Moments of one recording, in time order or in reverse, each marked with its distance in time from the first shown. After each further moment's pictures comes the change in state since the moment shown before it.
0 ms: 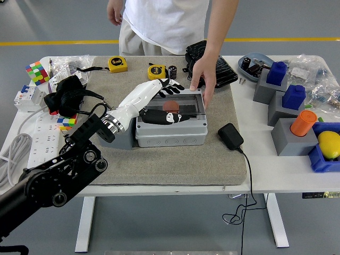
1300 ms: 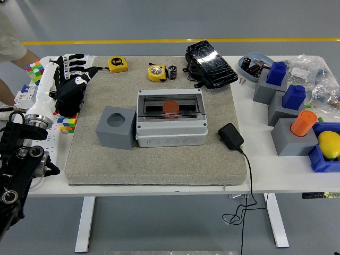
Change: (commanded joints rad) left arm 0.245 -0.032 -0.536 0.008 -0.214 0.001 -0.044; right arm 0.022 -0.017 -0.021 -0.003 0.007 0.011 -0.033
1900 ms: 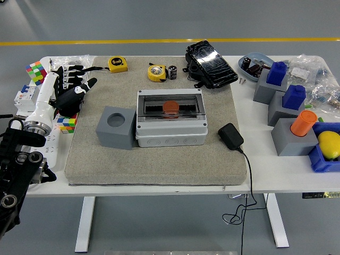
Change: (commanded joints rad) left arm 0.027 0.028 0.029 0.038 0.019 -0.012 0.014; right arm -0.003 0.030 -0.028 -0.002 0.007 0.000 -0.008
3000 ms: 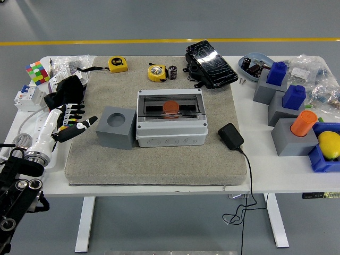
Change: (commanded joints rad) left arm 0.125 0.018 0.032 0.061 0.036 -0.017 0.006; right arm -0.101 0.076 -0.061 -0.017 0.024 -0.005 -0.005
